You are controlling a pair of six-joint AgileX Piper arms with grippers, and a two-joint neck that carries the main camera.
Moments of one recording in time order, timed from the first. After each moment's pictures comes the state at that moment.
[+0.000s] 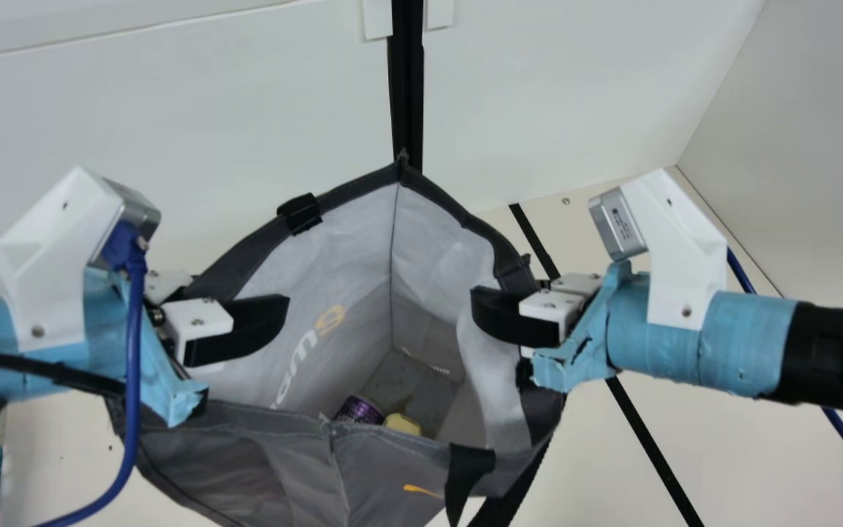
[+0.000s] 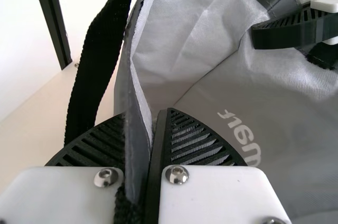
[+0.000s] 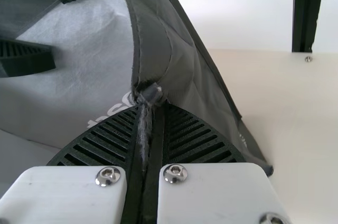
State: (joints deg) left arm -20.7 94.2 -105.5 -48.2 70.0 40.5; right arm -8.7 62.2 -72.9 49.0 63.3 -28.3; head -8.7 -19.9
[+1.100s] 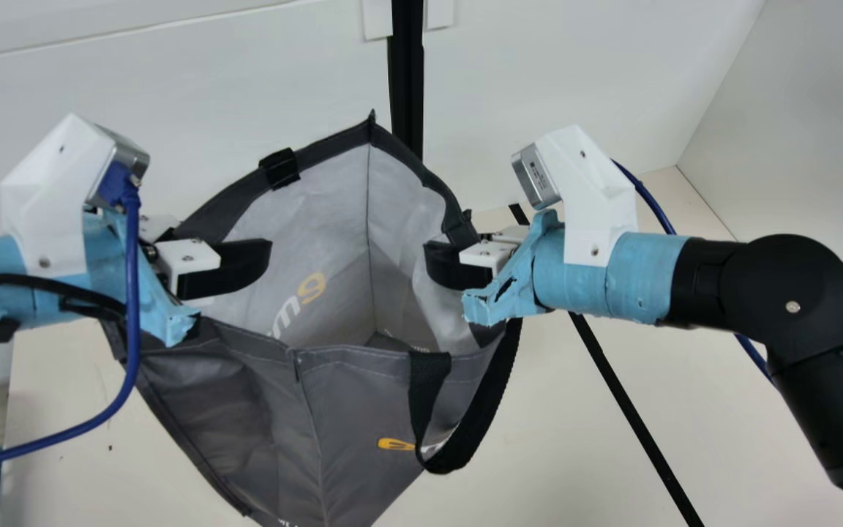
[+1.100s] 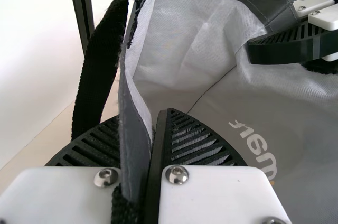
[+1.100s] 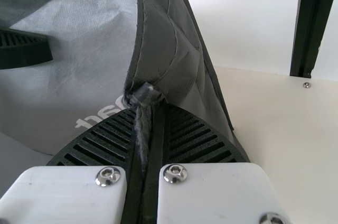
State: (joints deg) left arm -17.9 102.8 -115.1 -49.0 69.9 42.4; right arm 0.0 72.0 -77.3 45.5 53.2 -29.1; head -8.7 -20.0
